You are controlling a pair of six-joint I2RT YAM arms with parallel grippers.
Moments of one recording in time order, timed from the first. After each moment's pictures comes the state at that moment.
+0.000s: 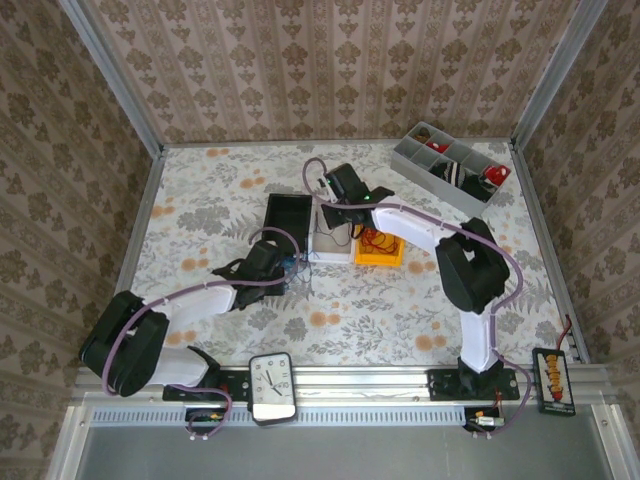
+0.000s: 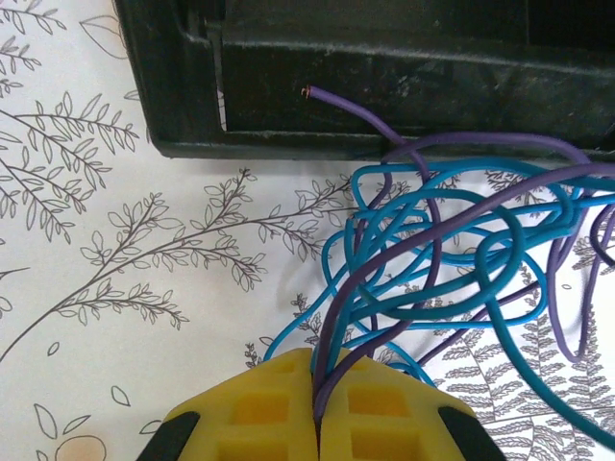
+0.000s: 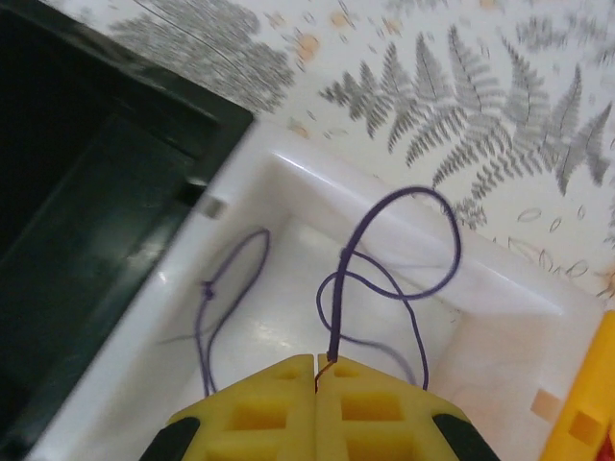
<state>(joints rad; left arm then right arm) -0.66 1.33 0.55 -0.24 -0.14 -0.54 0.59 1.99 1.52 -0.41 0.09 0.16</state>
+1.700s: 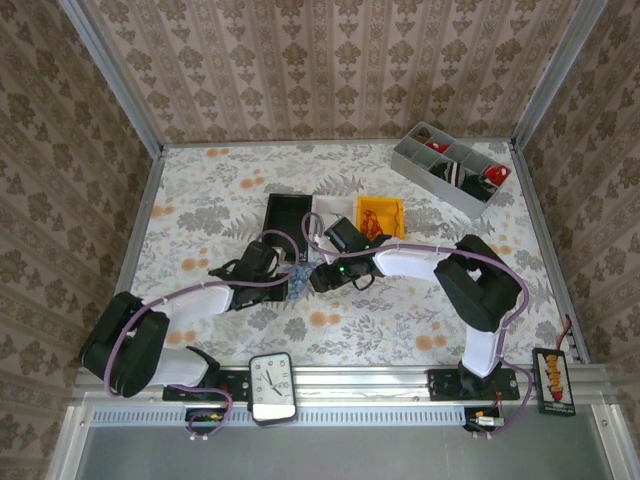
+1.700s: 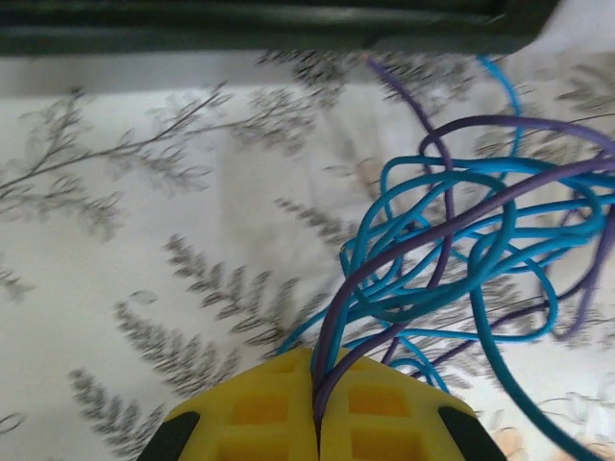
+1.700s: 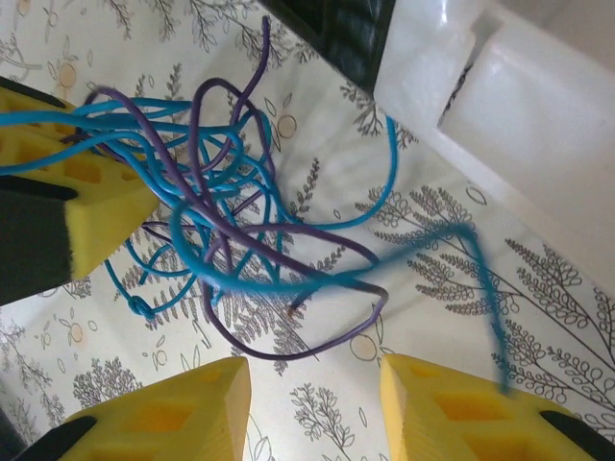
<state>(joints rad) -0.61 1.33 0.53 -0.24 0.11 -0.45 0.74 1.84 1.08 -0.26 -0.35 0.30</state>
